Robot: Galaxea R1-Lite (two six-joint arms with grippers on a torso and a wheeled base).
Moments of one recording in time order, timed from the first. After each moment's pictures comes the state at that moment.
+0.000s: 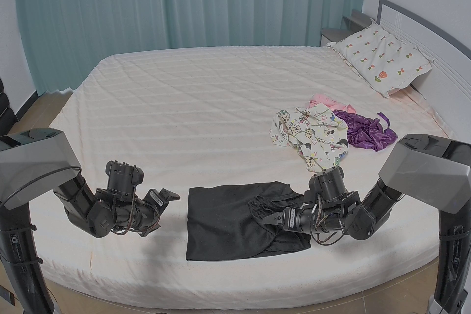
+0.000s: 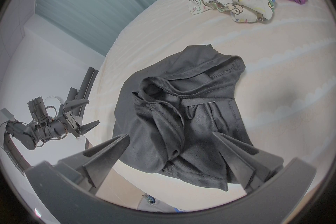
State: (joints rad) left arm -0.24 2.16 -0.71 -0.69 -0.15 -1.09; right arm 0.50 2.32 -0.90 -0.66 0.22 0.59
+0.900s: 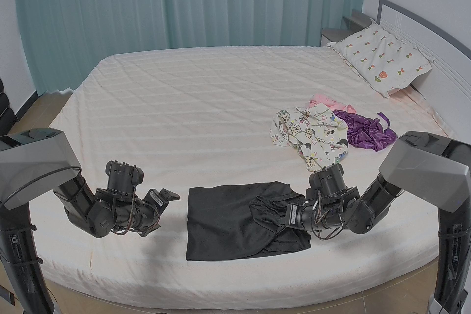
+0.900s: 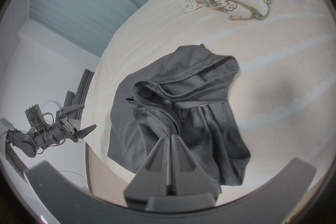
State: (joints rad) left arm -0.24 2.16 -0.71 -0.69 -0.15 -1.09; right arm 0.48 2.34 -0.95 -0.58 0.22 0.61
